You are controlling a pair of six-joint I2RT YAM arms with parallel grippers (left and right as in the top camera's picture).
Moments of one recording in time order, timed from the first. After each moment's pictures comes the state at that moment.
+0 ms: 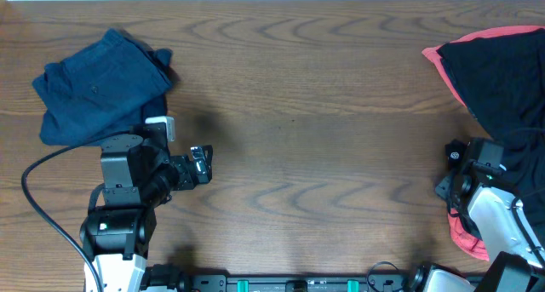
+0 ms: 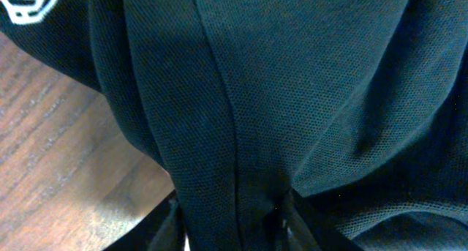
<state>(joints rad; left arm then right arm) 0.02 0.82 0.71 -0.68 0.30 -0.20 -0.34 1.33 0.54 -0.52 0.26 0.41</state>
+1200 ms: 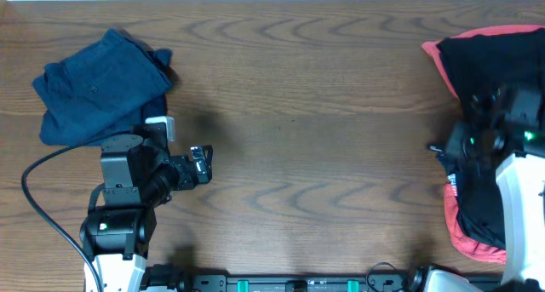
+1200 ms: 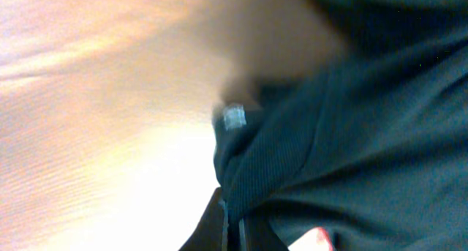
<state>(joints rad) 0.02 0.82 0.72 -0.68 0.30 -0.20 -0.26 1.33 1.06 -0.90 -0.10 0.10</state>
